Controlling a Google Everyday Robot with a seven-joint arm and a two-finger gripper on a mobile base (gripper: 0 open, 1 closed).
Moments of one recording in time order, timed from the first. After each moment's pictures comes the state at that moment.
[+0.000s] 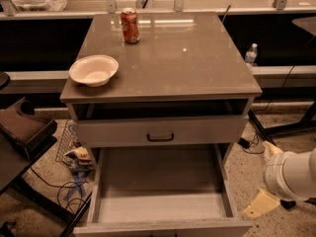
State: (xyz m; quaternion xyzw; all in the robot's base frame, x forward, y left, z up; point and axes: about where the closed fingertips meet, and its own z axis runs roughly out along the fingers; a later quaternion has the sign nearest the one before) arm 0.398 -0.250 0.706 -0.51 0.83 -0.03 0.24
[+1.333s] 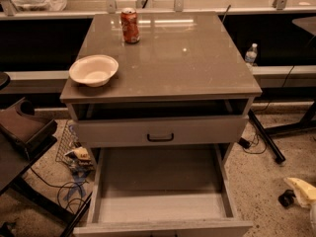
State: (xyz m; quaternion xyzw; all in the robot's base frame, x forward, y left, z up) arm 0.295 -0.329 0.677 -0.69 0.70 -0.06 0.17
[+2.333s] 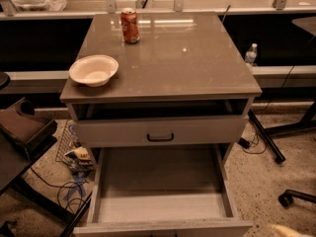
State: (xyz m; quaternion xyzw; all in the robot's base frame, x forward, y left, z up) arm 0.252 -0.307 0.574 -0.68 0.71 0.01 0.18
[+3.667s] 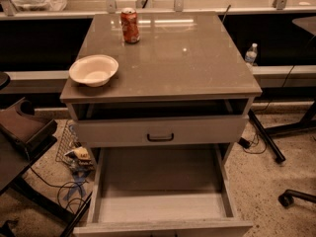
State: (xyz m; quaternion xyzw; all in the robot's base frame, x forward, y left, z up) arm 0.261 -0.221 0.438 -0.63 0.67 0.17 0.35
